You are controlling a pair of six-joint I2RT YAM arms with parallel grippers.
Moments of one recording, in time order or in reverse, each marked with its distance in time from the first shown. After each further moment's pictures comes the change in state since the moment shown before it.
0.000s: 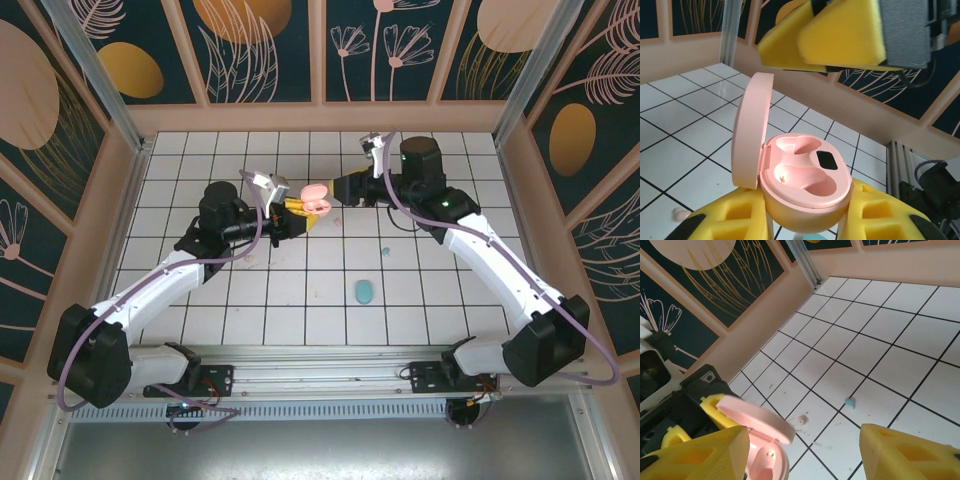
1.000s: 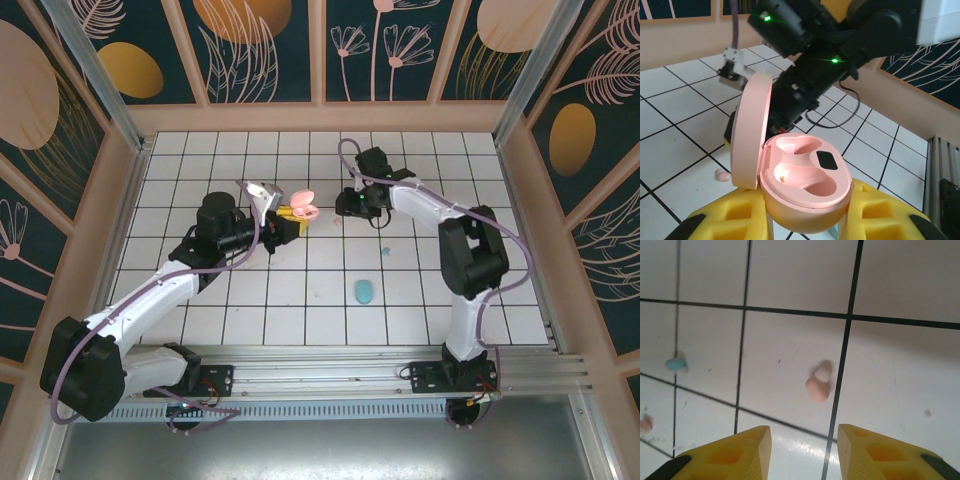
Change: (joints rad) left arm 0.002 -0.073 -0.073 -0.098 -0.164 0.054; right arm -0.040 0.645 0.232 -0.258 0.276 0.129
